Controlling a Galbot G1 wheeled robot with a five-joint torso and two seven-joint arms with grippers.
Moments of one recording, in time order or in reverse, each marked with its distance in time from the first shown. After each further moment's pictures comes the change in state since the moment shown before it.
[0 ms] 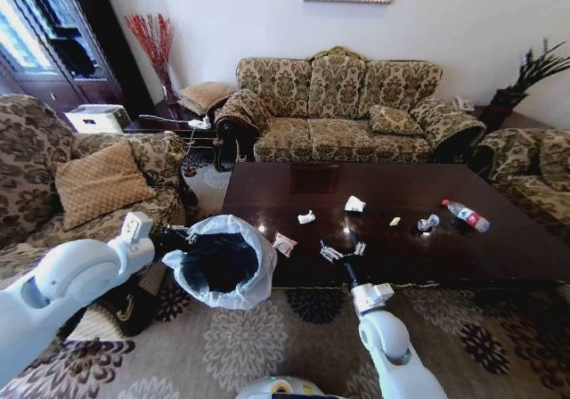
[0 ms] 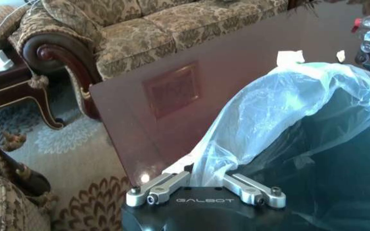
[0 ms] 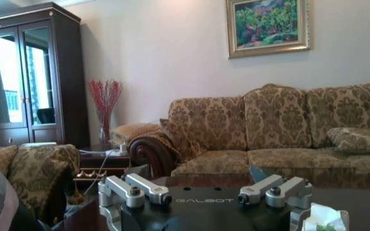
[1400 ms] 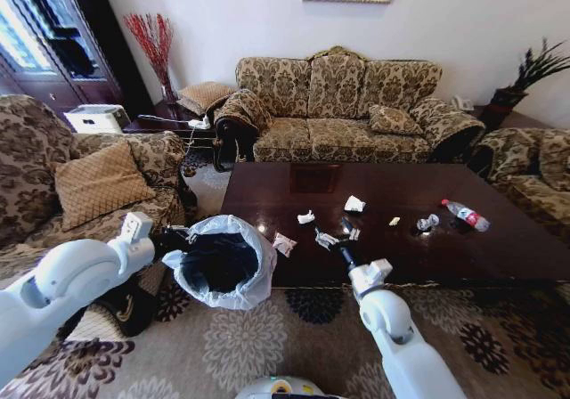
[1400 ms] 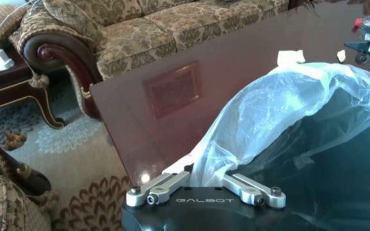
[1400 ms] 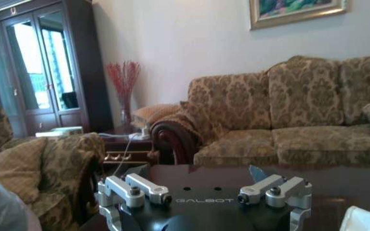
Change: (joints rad) left arm 0.000 0.000 0.000 0.000 0.000 0.000 0.000; right arm 0.189 -0.136 -0.095 0.116 0.191 -0.360 0.097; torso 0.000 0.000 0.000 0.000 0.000
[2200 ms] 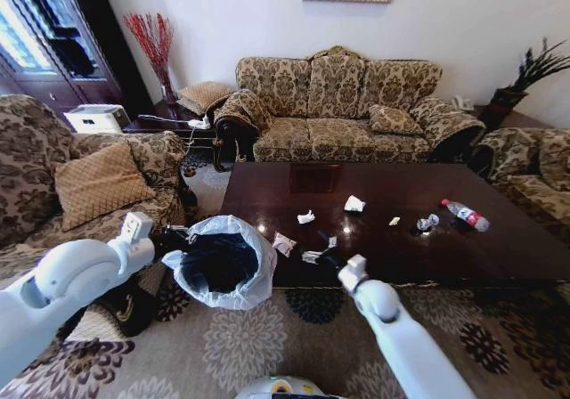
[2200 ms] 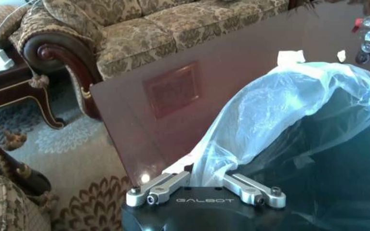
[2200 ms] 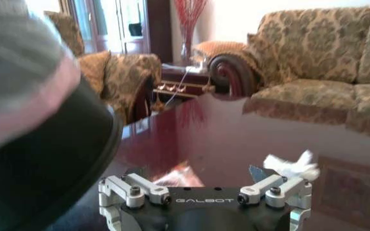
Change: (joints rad) left arm 0.000 0.000 0.000 0.000 0.000 0.000 0.000; right arm 0.143 0.035 -0.135 -0.448 -0.205 0.119 -0.317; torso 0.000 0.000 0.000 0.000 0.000
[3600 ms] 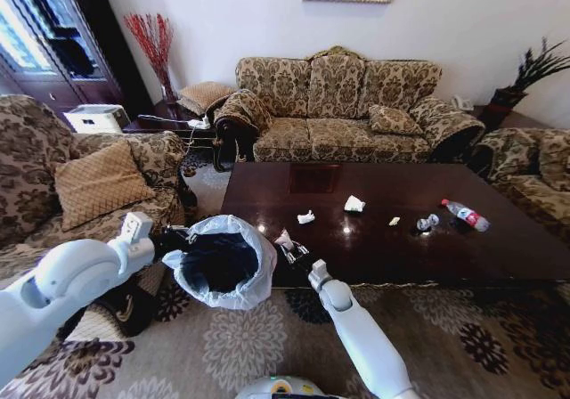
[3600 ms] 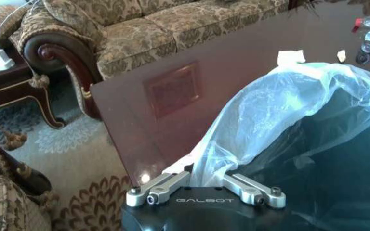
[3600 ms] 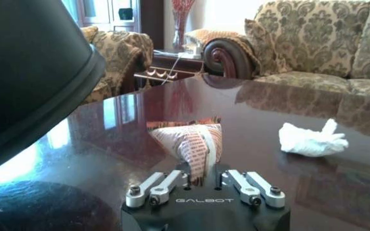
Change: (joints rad) left arm 0.000 0.000 0.000 0.000 0.000 0.000 0.000; right arm 0.098 0.134 -0.050 -0.293 -0.127 0.143 0.069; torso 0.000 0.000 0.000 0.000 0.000
